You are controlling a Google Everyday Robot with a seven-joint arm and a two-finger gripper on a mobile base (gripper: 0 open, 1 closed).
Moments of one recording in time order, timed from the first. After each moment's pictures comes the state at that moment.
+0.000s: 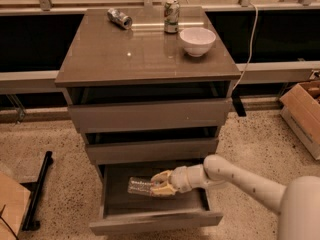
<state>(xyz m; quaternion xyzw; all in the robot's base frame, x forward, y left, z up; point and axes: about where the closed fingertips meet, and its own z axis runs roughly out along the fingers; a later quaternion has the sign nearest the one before) 0.548 0.000 0.383 -0.54 0.65 0.40 0.36</state>
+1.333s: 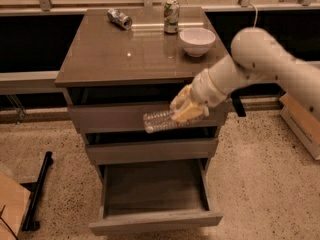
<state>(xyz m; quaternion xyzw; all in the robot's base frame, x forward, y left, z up) 0.585 -0.071 0.771 -0.68 0.64 0.21 0.28</state>
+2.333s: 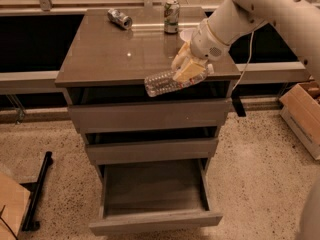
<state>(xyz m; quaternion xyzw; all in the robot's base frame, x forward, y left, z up) 0.638 -0.072 0.880 -0.71 0.64 0.12 0.28</state>
